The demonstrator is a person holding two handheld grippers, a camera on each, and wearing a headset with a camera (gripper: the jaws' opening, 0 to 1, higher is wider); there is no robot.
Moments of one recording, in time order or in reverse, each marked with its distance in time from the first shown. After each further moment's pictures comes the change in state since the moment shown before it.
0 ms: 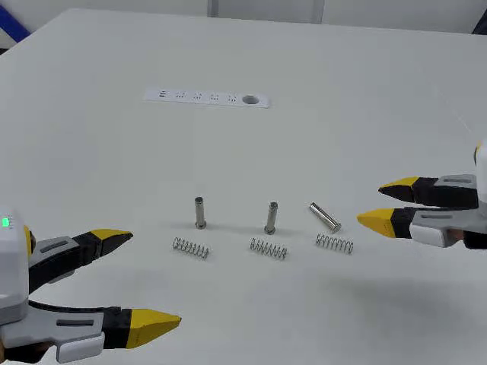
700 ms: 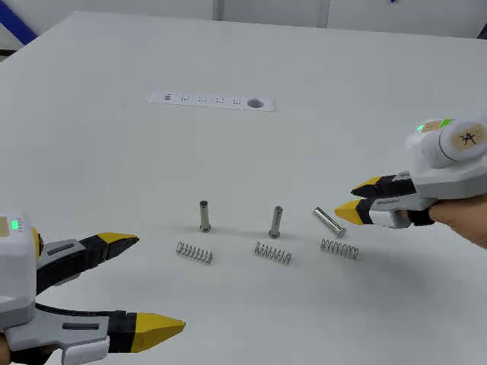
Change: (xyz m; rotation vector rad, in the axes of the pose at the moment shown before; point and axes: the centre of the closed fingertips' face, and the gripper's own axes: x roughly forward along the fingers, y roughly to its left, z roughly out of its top) left arm 0.001 -0.001 -0.002 0.004 0.011 -0.005; right arm 0.057 -0.017 -0.013 -0.012 0.154 0.001
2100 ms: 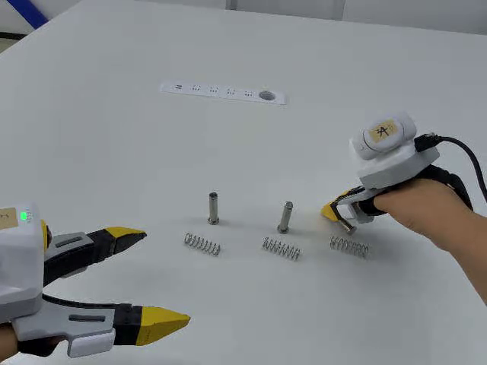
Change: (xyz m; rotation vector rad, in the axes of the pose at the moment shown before) left arm -0.001 0.002 -0.007 -0.020 -0.002 -0.002; right arm 0.056 -0.002 -0.024 0.112 0.230 -0.057
